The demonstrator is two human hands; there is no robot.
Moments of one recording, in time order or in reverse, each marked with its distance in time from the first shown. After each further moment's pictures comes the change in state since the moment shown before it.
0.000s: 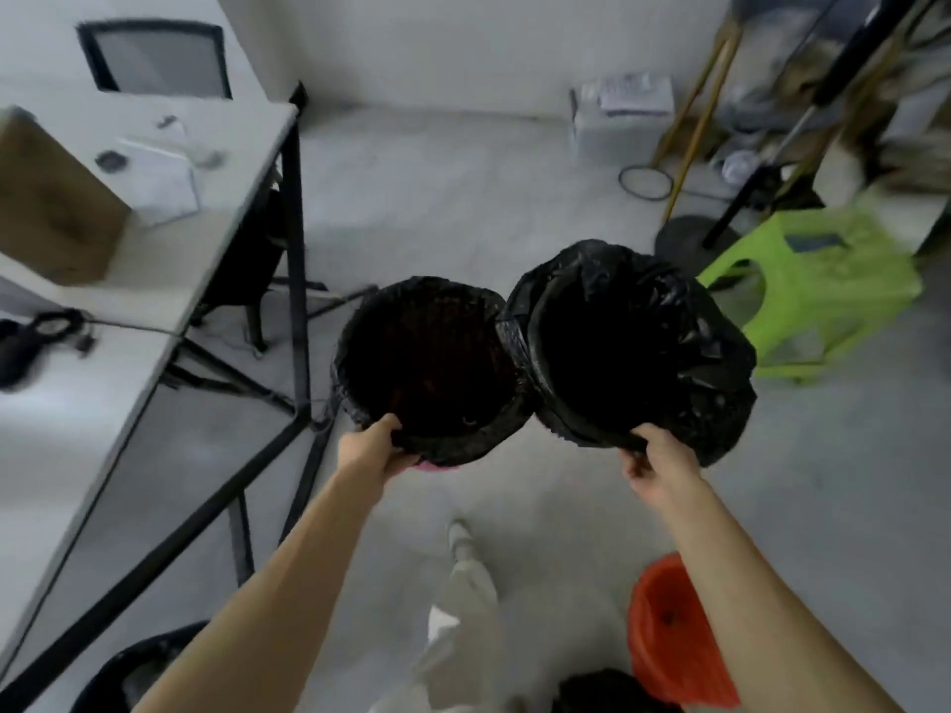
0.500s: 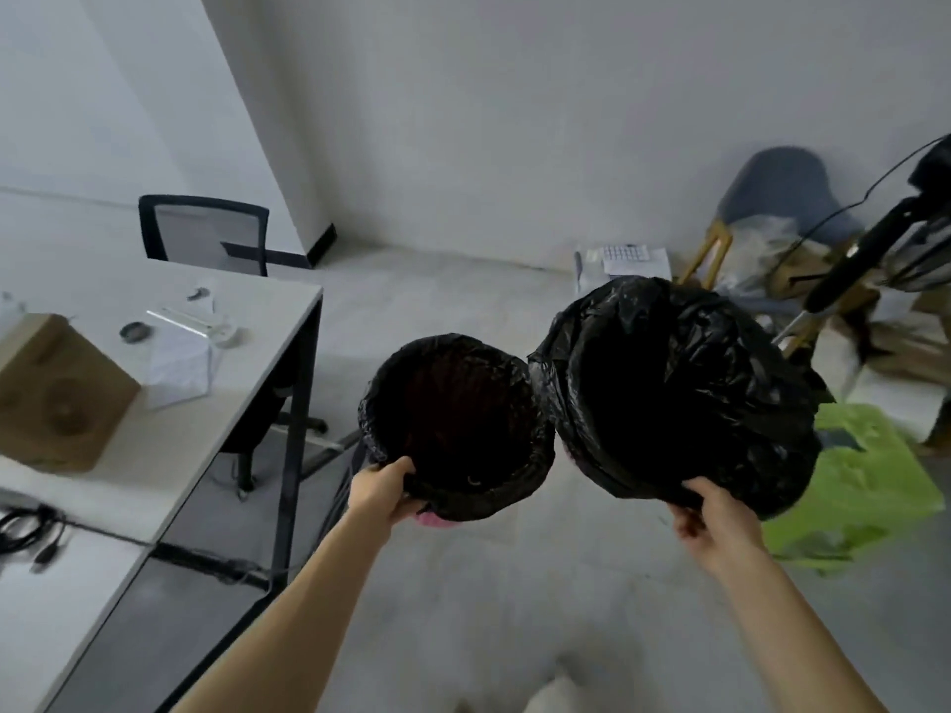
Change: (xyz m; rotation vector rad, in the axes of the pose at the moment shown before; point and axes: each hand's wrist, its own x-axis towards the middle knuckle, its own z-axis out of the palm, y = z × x) left_hand 0.055 0.245 0.111 0.014 -0.054 0.117; right_hand 0.017 -0.240 0.150 0.051 -0.012 -0.220
